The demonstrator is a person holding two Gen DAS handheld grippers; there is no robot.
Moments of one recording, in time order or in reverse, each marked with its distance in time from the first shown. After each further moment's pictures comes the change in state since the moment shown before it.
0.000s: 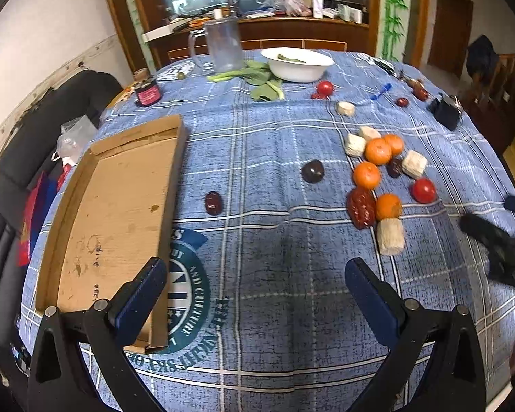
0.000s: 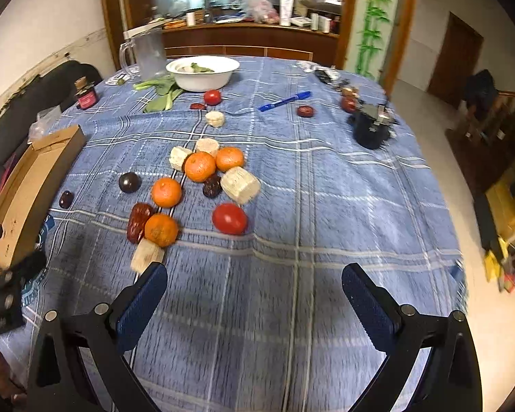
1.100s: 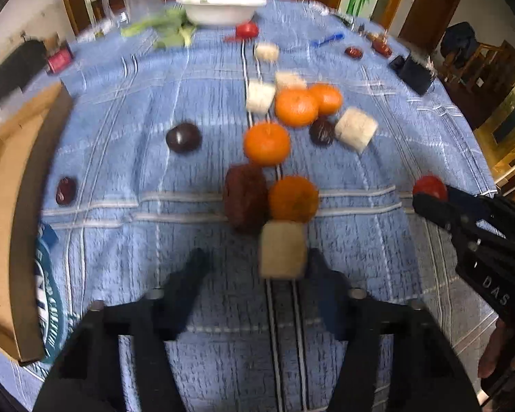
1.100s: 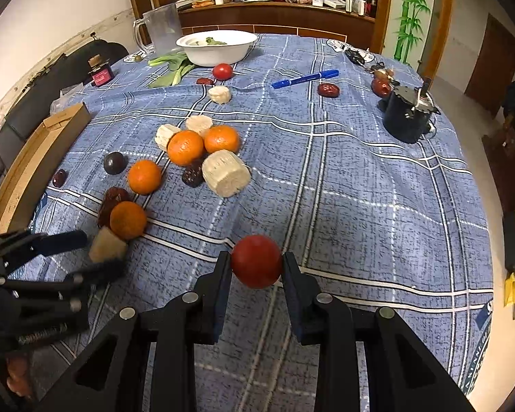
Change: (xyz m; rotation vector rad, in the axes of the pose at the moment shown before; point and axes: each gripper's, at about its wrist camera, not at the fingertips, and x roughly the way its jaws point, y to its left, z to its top) left arm 0.071 -0.088 0.018 0.001 0.178 -0.225; right arm 0.045 -0.036 0.004 -0.087 0.073 0.134
